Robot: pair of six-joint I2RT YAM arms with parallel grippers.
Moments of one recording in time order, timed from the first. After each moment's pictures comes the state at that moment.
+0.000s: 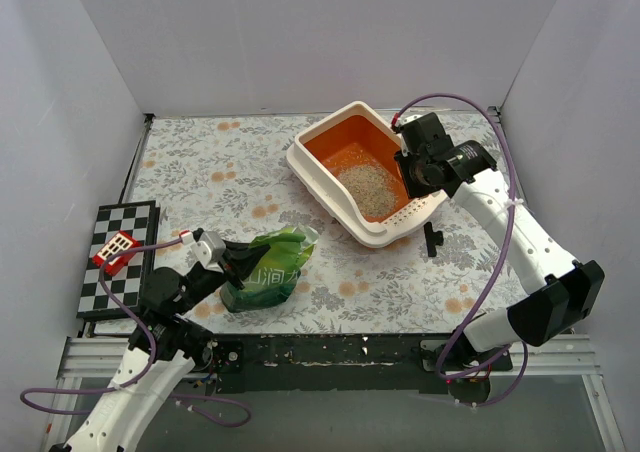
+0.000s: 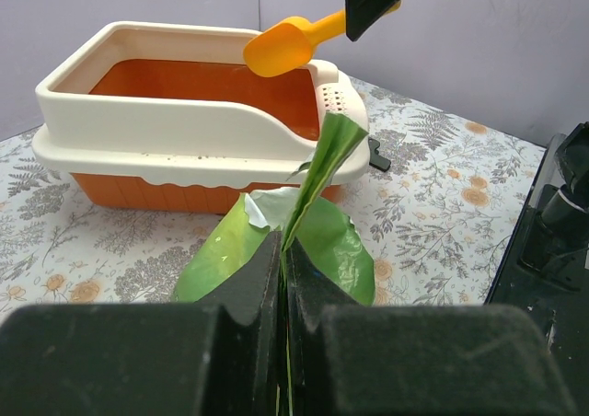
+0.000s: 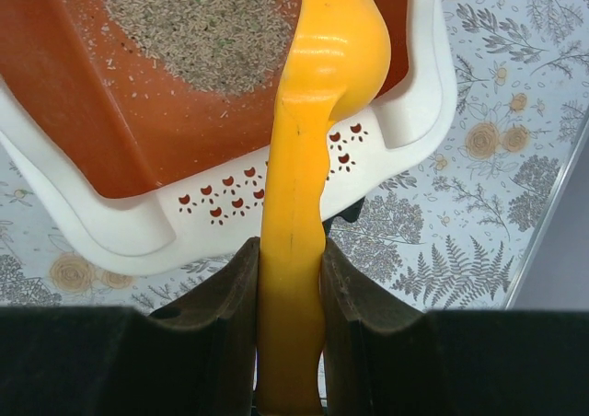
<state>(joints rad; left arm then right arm) -0.48 0.17 0.32 0.02 0.43 -0.14 0.53 1.43 1.52 -1.05 0.27 0.08</state>
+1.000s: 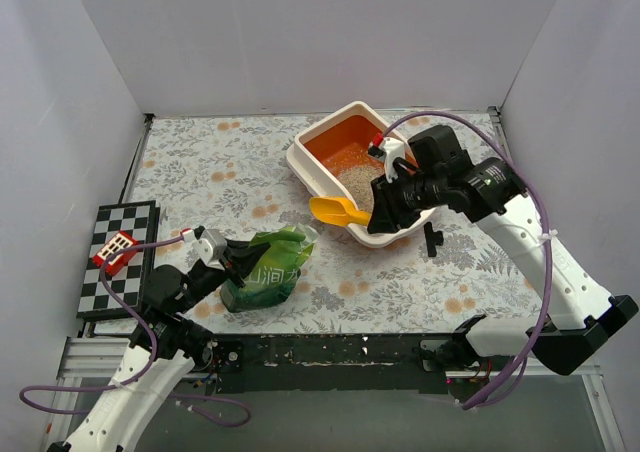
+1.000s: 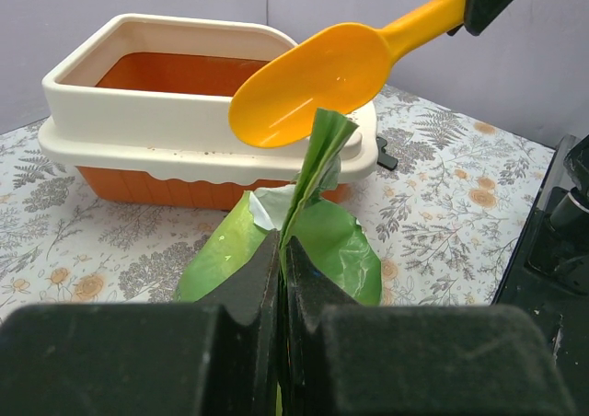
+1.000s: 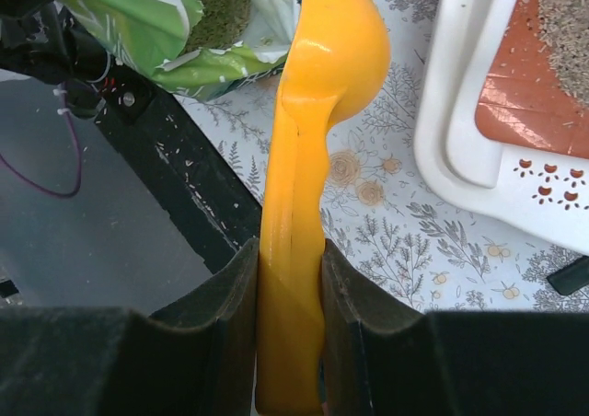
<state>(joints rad) -0.48 0.20 0.32 0.03 0.41 -0.14 0.65 1.27 1.55 -1.14 -0.42 0.08</state>
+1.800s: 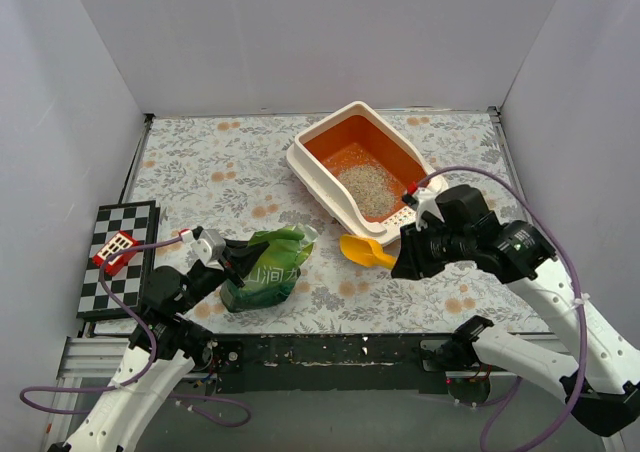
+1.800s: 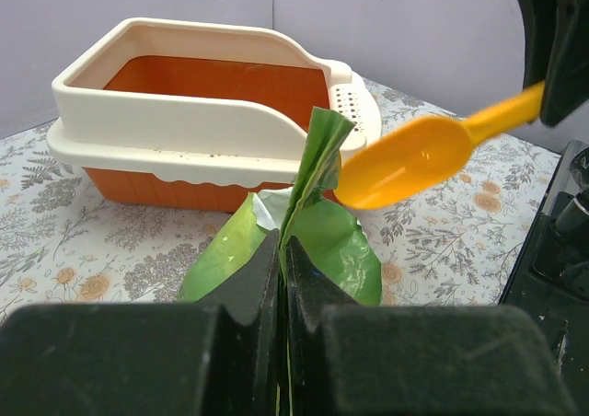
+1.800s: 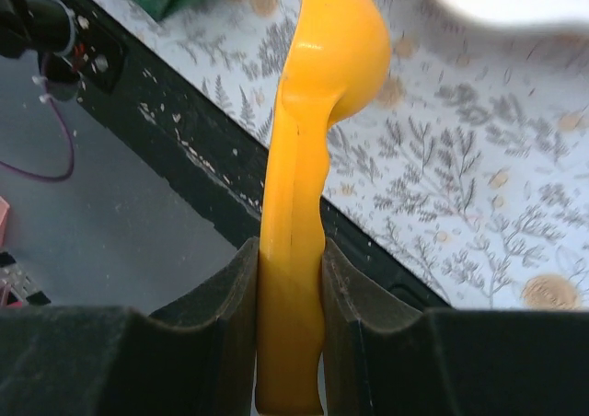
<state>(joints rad) -0.48 0.19 0.32 0.03 0.39 -0.14 0.68 0.91 1.17 -1.10 -0.34 0.28</state>
